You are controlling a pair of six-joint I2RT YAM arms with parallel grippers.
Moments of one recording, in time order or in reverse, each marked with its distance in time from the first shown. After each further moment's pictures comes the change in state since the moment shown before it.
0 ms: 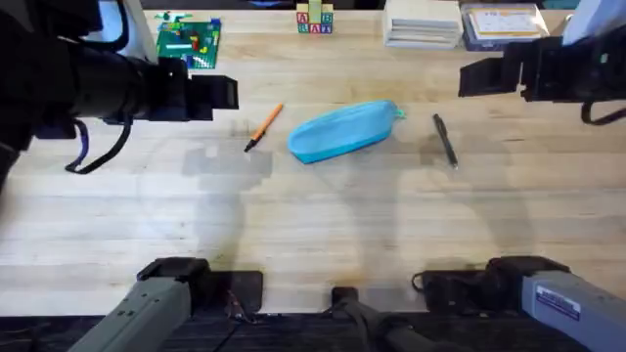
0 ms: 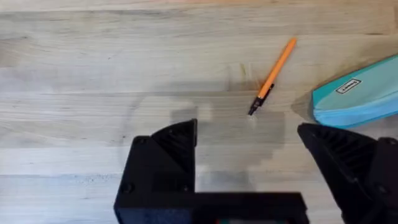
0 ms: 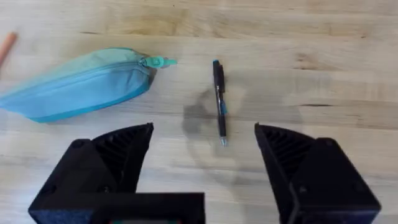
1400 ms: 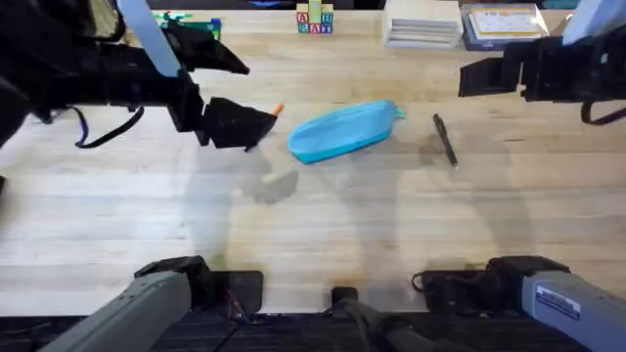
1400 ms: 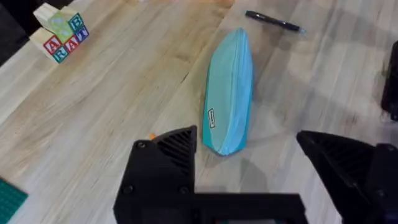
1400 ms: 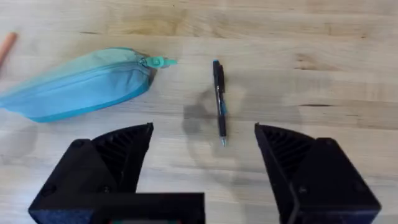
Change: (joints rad) left arm 0.151 0.136 0.003 -0.018 0.904 0.924; right arm 0.000 0.000 0.000 0.000 0.000 0.000
